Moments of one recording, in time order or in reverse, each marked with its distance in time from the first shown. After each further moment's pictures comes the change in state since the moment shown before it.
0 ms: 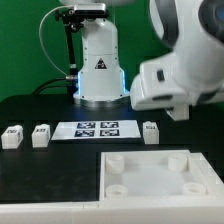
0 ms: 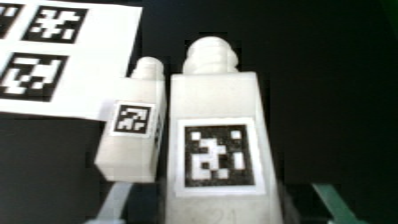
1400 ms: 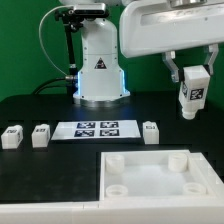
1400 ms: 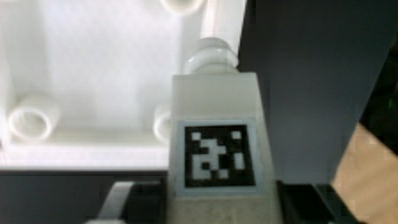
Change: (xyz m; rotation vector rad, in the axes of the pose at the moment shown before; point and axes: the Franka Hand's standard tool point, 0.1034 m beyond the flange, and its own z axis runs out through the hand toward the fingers) arm 0.025 0.017 -0.150 -0.002 1.226 -0.096
